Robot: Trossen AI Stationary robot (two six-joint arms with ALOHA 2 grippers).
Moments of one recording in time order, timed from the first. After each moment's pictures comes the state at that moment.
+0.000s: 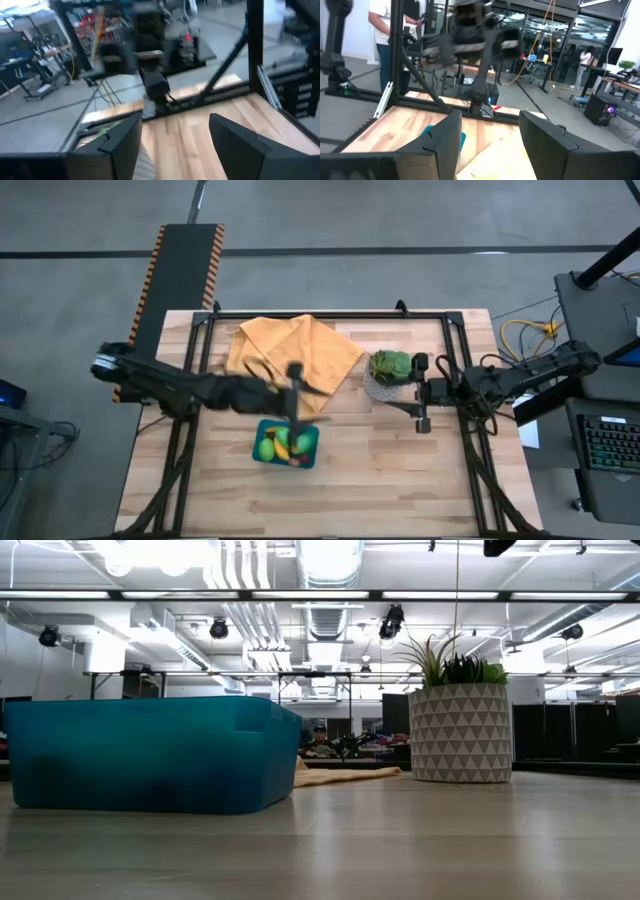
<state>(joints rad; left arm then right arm) -0.25 1.33 1.07 0.17 -0.24 0.24 0.30 0.77 0.53 0.29 0.29 -0.19</state>
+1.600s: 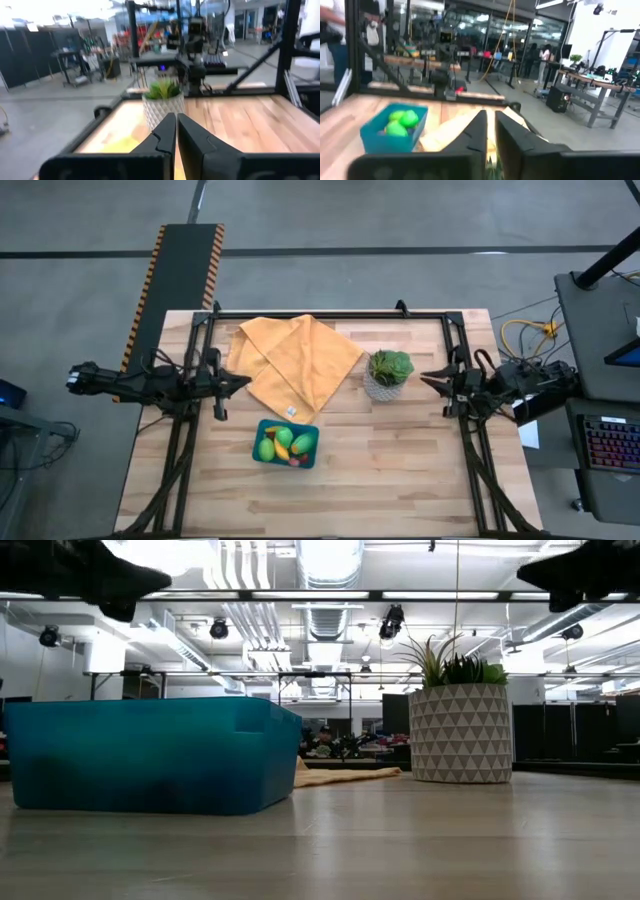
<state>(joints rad) -0.18 0.31 0.26 0.06 -0.35 0.12 0.30 0.03 0.26 -0.14 0.46 -0.21</state>
